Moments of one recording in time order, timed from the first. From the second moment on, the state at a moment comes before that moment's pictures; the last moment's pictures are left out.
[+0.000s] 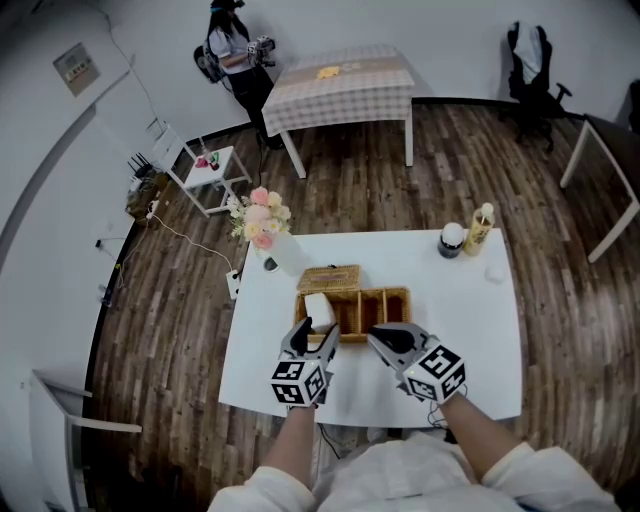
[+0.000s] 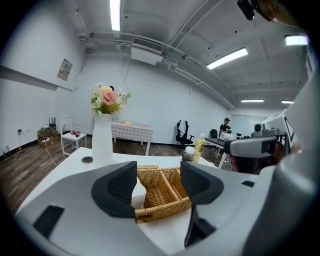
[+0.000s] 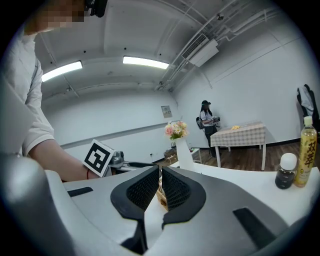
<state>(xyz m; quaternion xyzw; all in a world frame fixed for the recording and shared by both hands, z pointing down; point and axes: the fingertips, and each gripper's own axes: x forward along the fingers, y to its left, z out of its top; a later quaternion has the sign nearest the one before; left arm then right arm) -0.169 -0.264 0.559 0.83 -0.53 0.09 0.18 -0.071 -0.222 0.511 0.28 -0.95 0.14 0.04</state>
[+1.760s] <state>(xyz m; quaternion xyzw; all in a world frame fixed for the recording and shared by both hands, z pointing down) -0.198 -0.316 0.664 0.69 -0.60 0.29 0.27 -0.065 -0.262 0.538 0.27 -0.95 0.17 0.07</state>
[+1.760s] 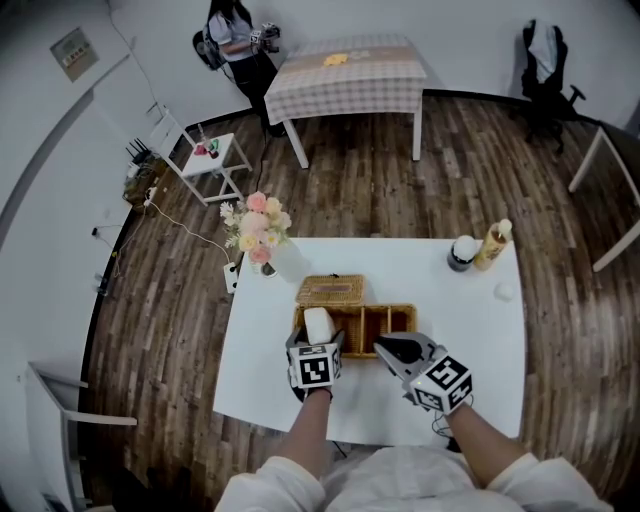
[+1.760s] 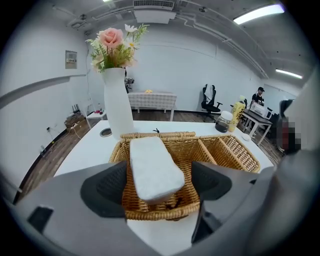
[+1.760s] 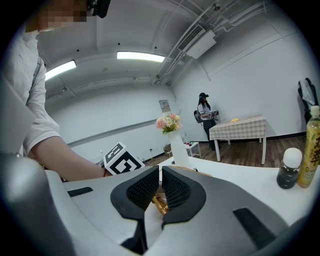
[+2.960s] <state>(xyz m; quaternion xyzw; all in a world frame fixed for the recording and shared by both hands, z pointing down) -0.206 -0.312 0.662 0.71 -0.60 0.28 0.25 -0.070 -0.257 0.542 0.27 -0.94 0.17 0.08</state>
